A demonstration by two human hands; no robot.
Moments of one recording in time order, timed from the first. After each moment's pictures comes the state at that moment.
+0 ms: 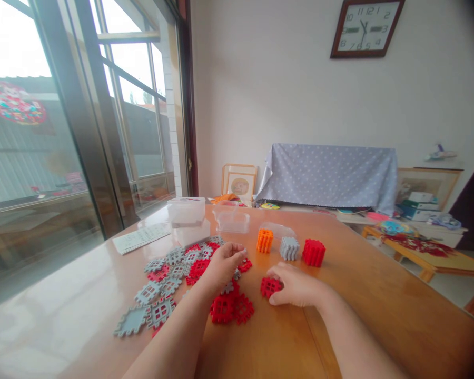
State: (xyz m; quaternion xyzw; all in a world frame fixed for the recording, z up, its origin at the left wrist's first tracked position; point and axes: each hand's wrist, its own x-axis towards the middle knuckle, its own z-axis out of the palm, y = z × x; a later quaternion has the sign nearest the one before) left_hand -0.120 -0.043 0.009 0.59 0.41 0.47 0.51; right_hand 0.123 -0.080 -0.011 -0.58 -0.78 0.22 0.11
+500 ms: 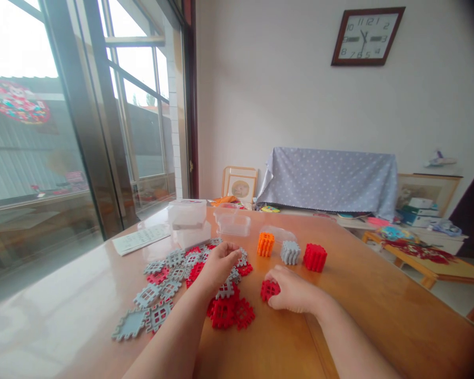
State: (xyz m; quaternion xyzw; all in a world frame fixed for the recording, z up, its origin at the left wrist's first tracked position) left_hand -0.132 -0.036 0.011 0.58 0.42 0.50 0.50; right_hand 0.106 -0.082 -0.012 -0.57 -0.79 0.17 0.14
